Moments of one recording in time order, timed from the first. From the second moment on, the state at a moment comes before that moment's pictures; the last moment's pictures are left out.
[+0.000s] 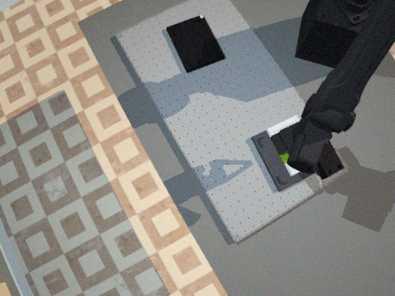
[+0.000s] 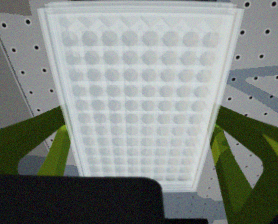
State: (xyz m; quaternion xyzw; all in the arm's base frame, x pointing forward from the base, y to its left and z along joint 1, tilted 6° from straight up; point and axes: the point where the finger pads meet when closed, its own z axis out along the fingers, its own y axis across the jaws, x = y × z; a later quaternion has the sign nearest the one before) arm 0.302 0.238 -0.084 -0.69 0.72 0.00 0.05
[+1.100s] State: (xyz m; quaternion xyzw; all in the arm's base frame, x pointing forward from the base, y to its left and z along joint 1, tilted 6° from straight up) arm 0.305 0.239 -0.084 -0.69 0.72 0.00 0.05
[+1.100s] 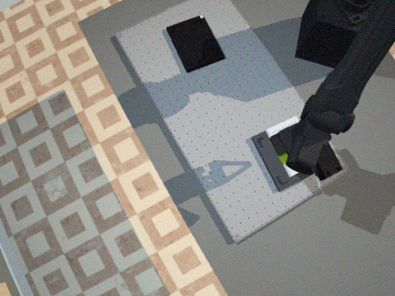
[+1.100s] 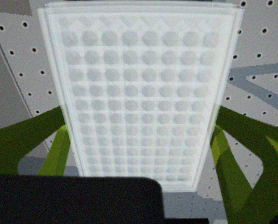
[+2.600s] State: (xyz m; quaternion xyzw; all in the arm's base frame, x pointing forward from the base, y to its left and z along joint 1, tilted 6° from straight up) arm 0.311 0.246 -0.145 -0.69 0.72 0.00 0.05
